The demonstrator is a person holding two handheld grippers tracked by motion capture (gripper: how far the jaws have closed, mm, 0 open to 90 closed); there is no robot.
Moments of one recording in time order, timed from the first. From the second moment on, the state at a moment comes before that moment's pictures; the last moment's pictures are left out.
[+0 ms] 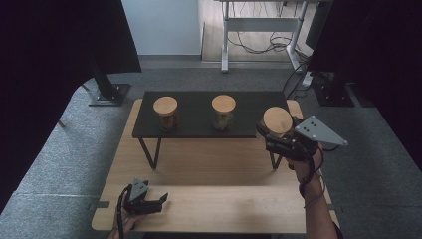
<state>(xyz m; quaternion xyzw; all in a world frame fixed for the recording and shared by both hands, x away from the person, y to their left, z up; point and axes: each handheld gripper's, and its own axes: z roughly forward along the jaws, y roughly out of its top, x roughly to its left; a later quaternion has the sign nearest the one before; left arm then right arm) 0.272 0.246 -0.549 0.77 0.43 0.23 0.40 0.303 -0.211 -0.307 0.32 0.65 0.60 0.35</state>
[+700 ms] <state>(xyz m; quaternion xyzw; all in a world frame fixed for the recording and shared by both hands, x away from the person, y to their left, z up) 0.273 0.248 -0.549 0.77 0.43 0.23 0.41 0.336 -0.205 -0.317 0.34 0.65 0.59 0.34</state>
